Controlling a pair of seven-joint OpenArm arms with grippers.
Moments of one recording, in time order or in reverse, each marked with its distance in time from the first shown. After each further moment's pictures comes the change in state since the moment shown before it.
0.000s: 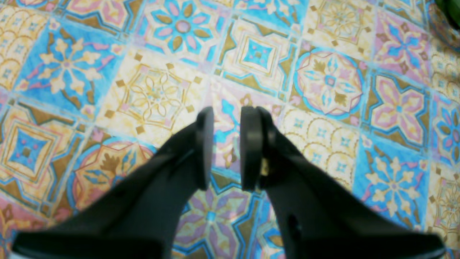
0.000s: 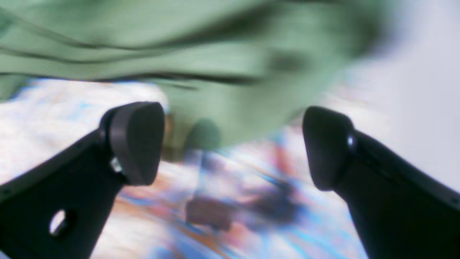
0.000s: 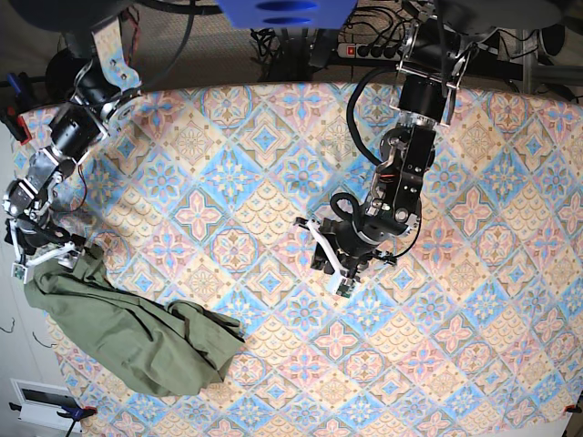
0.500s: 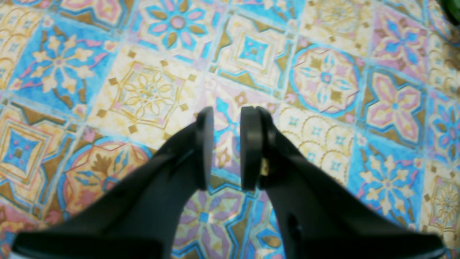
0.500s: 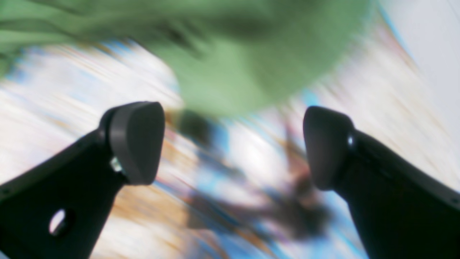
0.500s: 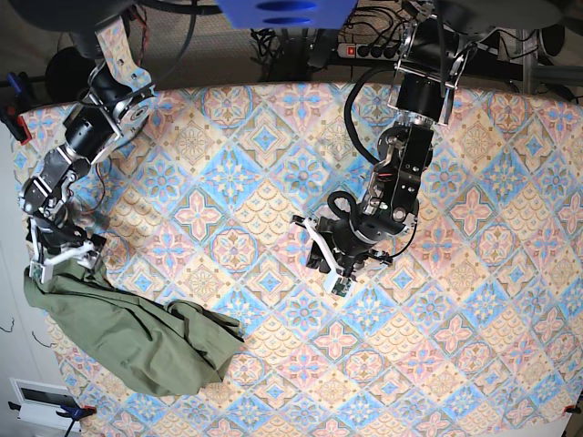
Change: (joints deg) left arm 0.1 0.3 0.1 0.0 -0.1 -0.3 -0.1; right arm 1.0 -3.2 3.3 -4.1 2.0 1.0 1.9
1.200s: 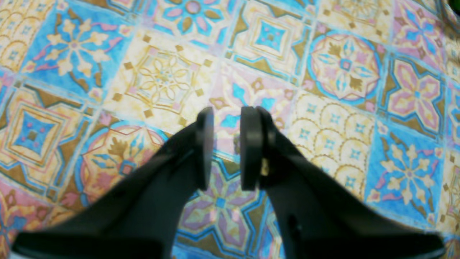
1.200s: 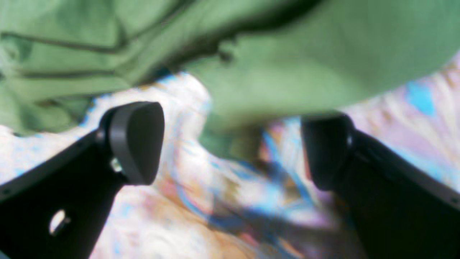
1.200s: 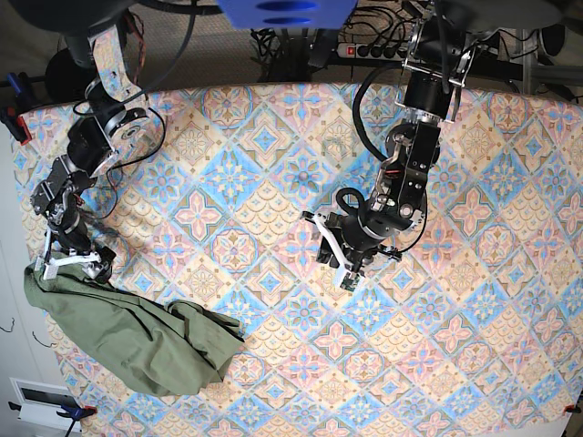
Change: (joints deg) left arm 0.8 -1.9 -0.1 0.0 0.0 0.2 0.0; right arm 5.1 0.6 5.1 -13.8 6.3 -1.1 3.8
